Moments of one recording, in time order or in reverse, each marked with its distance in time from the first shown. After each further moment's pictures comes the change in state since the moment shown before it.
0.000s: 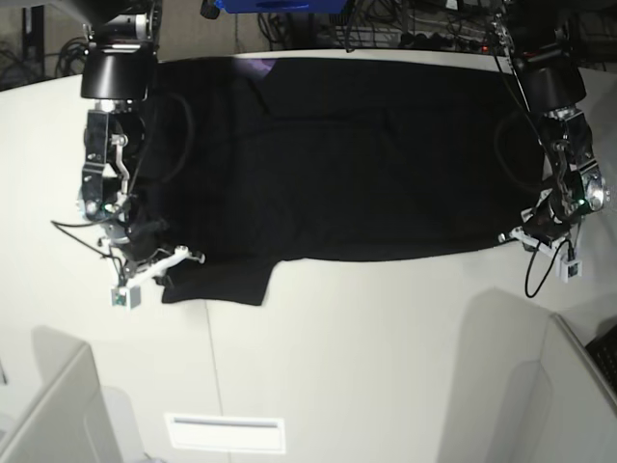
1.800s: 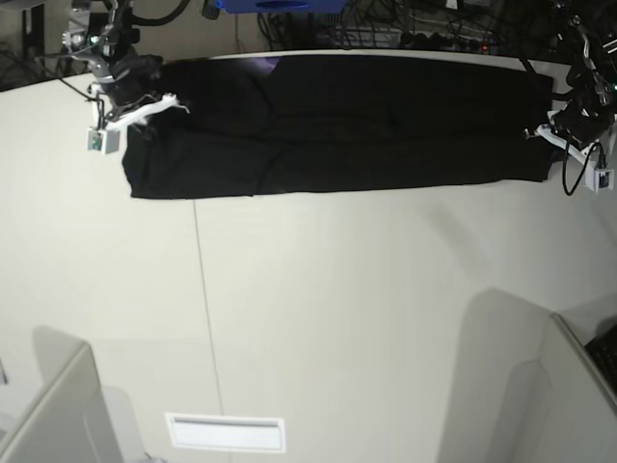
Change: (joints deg) left arm 30.1 1.6 -18.4 33.3 -12.2 -4.3 17.0; right arm -42.6 -3.1 8.2 32.3 9.5 -4.0 -0.7
